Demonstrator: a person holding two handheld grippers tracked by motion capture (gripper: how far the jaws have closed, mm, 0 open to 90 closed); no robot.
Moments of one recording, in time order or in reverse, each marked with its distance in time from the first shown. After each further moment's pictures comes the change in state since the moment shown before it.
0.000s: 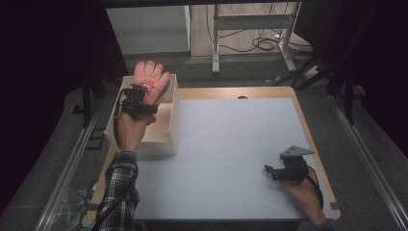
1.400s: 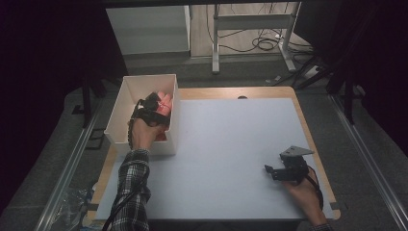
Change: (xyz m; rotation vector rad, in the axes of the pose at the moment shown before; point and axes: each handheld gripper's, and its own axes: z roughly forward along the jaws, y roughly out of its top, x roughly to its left) left arm -0.010 -0.009 0.081 0.331 0.002 -0.049; right arm 0.000 0.000 0.000 -0.001 0.000 -0.001
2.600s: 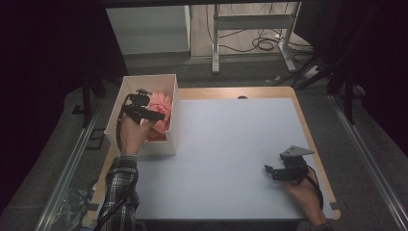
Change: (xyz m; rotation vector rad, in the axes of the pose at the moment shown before) left arm 0.007 -0.021 -0.062 -0.264 -0.047 0.074; right arm 0.000 0.000 0.000 0.000 -0.001 0.000
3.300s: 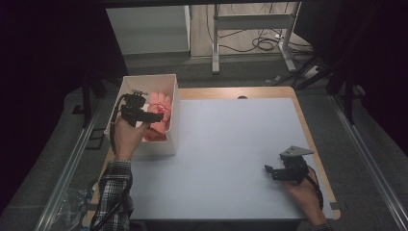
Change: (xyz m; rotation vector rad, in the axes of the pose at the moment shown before) left arm -0.003 -0.010 -0.032 -0.100 -0.067 0.043; right arm 0.000 0.000 0.000 0.000 0.000 -0.001
